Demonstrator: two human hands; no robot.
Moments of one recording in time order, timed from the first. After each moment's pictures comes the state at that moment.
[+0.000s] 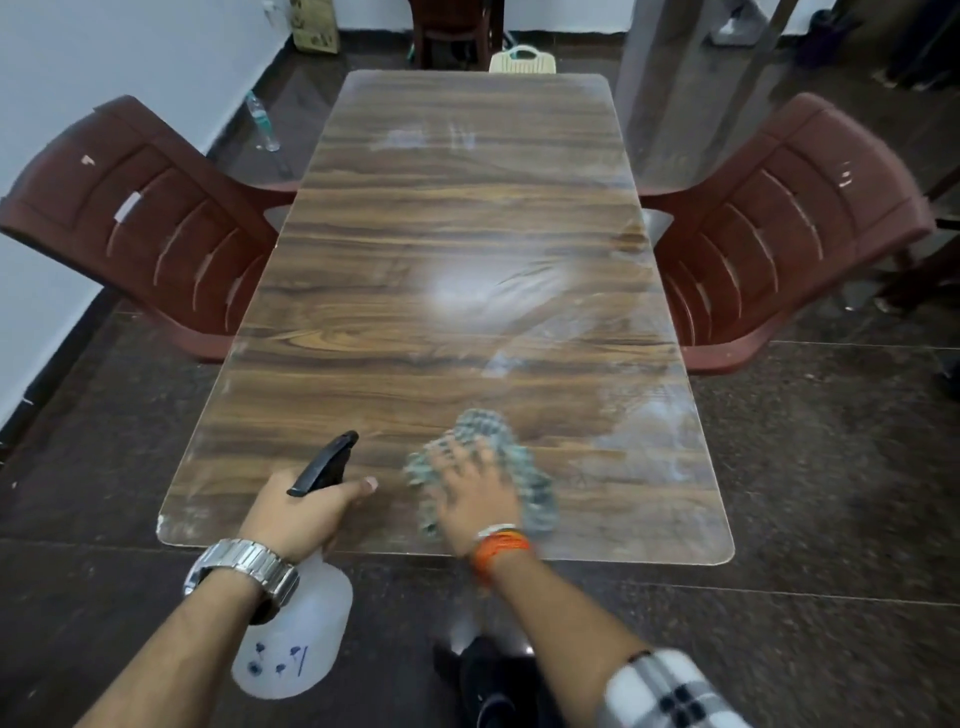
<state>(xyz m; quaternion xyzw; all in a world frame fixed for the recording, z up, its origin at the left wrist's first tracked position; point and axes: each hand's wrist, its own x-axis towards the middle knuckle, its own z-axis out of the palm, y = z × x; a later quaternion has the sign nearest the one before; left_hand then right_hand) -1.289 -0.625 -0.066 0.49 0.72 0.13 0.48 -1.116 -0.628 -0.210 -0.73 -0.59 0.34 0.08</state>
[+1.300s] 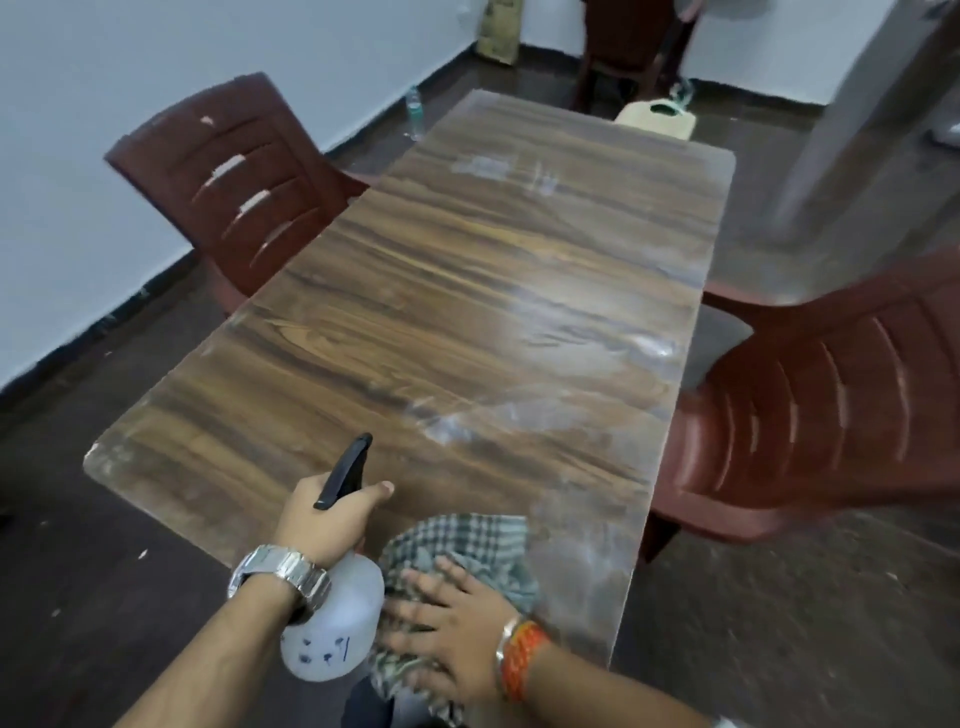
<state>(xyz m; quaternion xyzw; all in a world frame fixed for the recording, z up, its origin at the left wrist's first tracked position) -1.092 -0.621 -0.079 0.35 0.79 0.26 0.44 -0.904 -0.670 -0.231 -0.19 -0.97 0.12 -0.07</state>
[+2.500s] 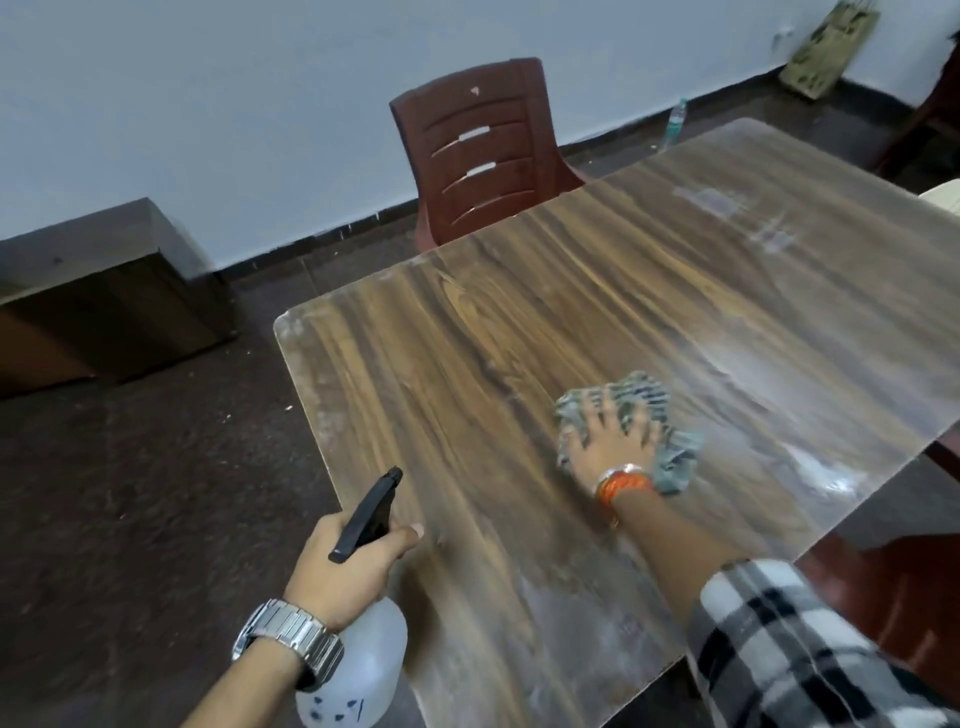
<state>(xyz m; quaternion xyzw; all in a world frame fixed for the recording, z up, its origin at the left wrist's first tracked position) -1.027 -0.711 -0.078 0.18 0.83 0.38 0.36 -0.875 -0.435 -0.221 -0.50 -0.85 0.13 -0.05</state>
